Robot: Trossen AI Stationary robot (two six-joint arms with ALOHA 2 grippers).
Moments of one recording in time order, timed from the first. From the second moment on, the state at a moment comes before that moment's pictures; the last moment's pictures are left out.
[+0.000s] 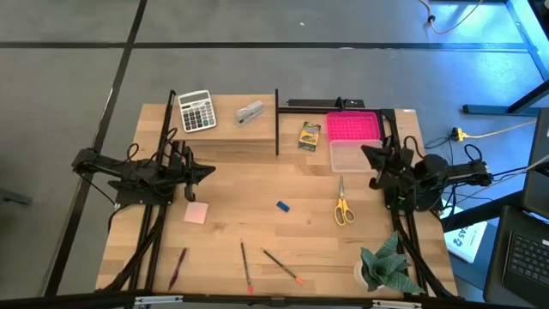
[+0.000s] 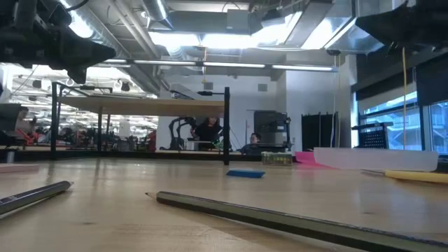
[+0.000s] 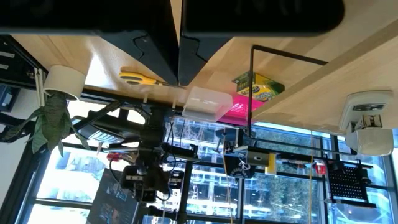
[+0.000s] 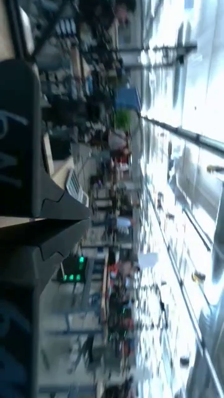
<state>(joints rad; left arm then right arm) -0.25 0.01 0.01 0.07 -0.49 -0.12 0.19 0.03 0.09 0.36 0.57 -0.16</state>
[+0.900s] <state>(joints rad) -0.25 0.42 0.65 -0.29 -0.81 0.24 0.18 0.86 1.21 -0.94 0.69 0.58</state>
